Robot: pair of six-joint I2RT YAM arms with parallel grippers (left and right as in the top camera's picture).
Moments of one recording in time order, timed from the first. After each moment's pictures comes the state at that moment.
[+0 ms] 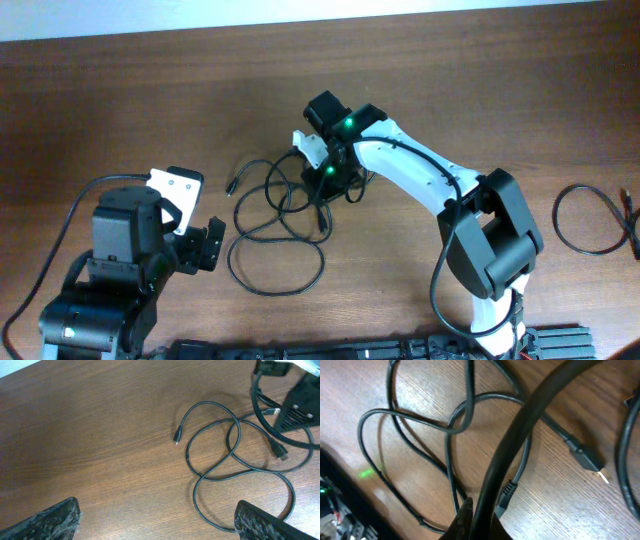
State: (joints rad) left arm -0.18 0.87 1.21 -1.20 -0.13 0.19; right arm 0.59 2.03 1.55 -1.00 -0.48 0.03
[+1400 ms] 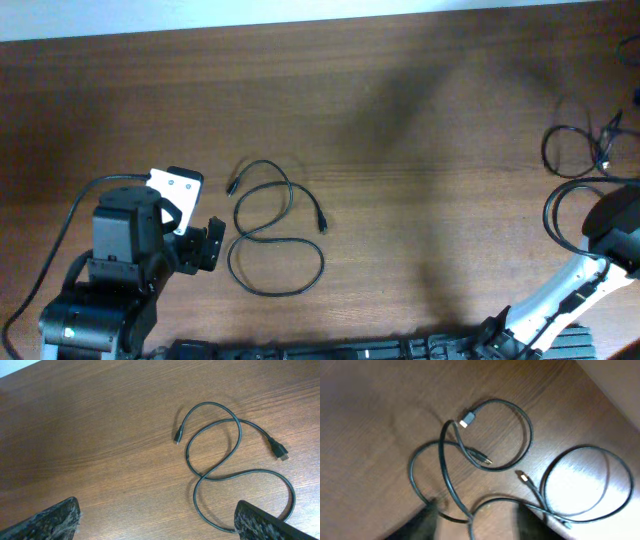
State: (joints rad) left arm -0.18 0.87 1.21 -1.20 -0.13 0.19; right arm -0.65 2.15 2.23 -1.32 0.14 0.14
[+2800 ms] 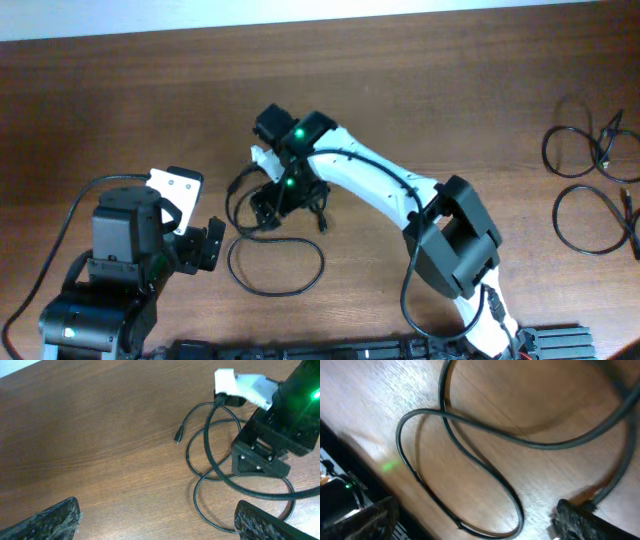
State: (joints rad) left arm -0.18 0.87 1.21 -1.20 -0.13 0.20; right arm 0.76 2.16 1.78 -1.11 -0.44 0.13
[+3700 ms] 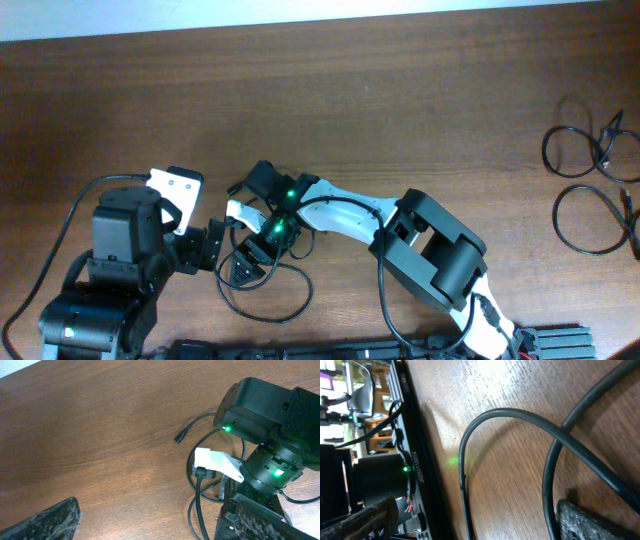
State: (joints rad) left arm -0.18 0.87 1.21 -1.20 -0.13 0.19; right arm 0.89 2.18 1.42 -0.54 -0.88 0.12
